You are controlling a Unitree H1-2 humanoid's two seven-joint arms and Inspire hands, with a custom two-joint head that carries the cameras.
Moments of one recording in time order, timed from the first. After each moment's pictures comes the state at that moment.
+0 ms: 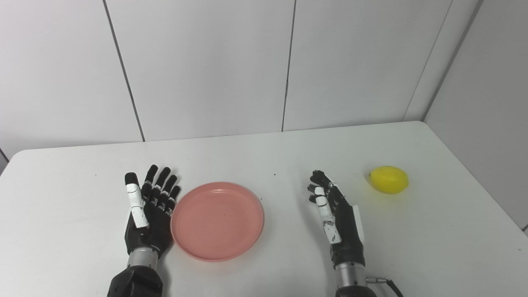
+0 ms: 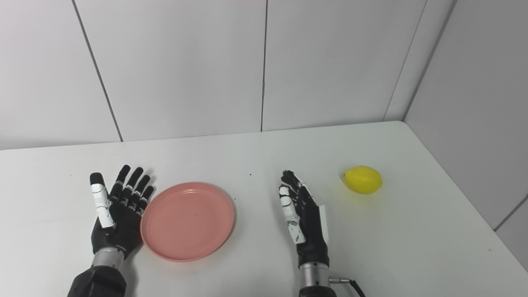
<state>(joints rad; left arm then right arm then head) -0.28 -0.15 0.17 0.11 -0.45 0.25 -0.03 0.00 0.12 0.01 -0.16 -0.20 -0.05 -0.20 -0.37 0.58</state>
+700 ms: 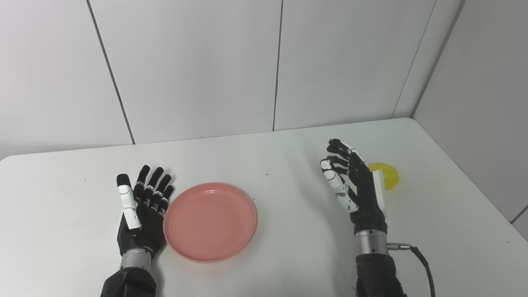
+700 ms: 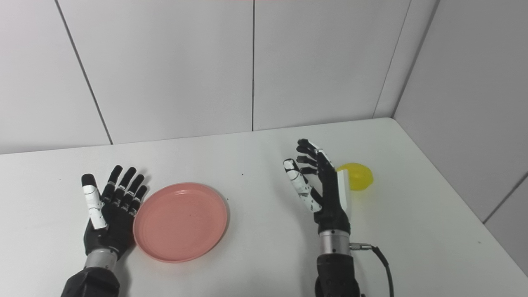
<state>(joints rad) -0.28 -0.14 0.17 0.12 -0.45 0.24 -0.04 -0.10 0.03 -0.07 -0.27 -0.38 0.08 -0.21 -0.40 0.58</state>
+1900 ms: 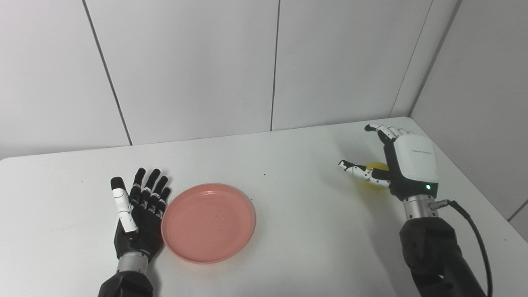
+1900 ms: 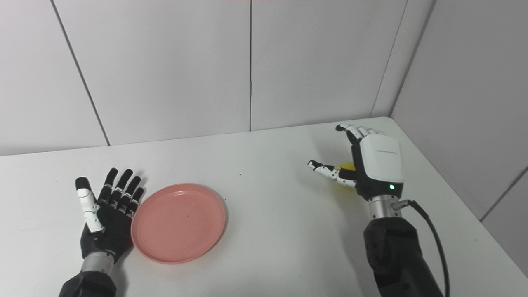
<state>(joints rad) -0.27 -0.14 0.17 0.12 -0.48 0.24 -0.06 -0.17 -0.39 -0.05 -0.12 -0.97 0.19 -0.17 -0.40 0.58</state>
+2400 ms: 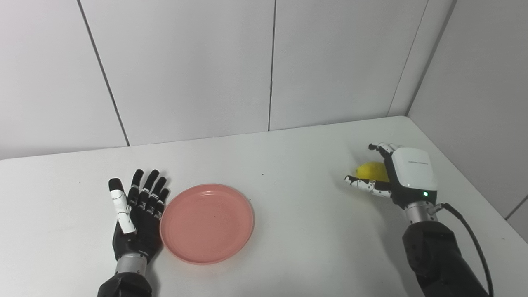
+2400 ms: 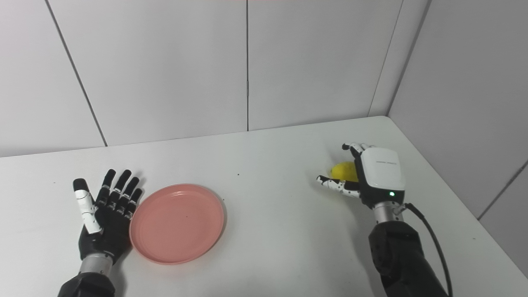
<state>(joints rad) -0.27 -0.14 0.17 0.11 -0.48 0.24 -0.06 -0.18 -0.42 -0.02 0.06 -1.00 0.19 -0.20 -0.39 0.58</state>
